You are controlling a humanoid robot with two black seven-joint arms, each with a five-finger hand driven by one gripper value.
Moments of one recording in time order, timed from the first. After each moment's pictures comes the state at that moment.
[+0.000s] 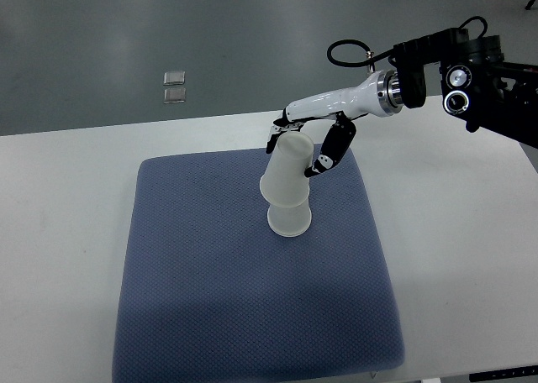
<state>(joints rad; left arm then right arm) 0.05 0.00 -0.19 -0.09 0.12 -0.17 0.07 1.28 -0.49 0.22 1.24 -1.20 0.54 0.09</state>
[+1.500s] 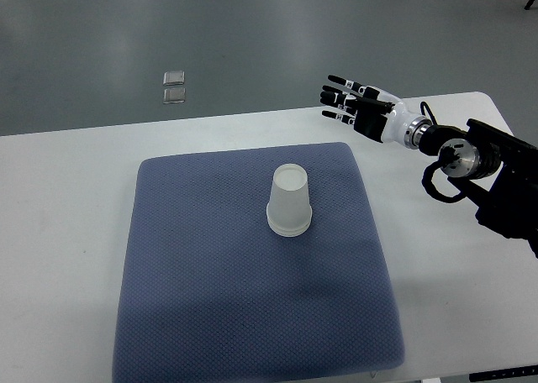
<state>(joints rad) 0.05 0.00 -0.19 -0.09 0.12 -0.17 0.07 0.90 -0.24 0.50 0.64 0.08 0.30 0.03</state>
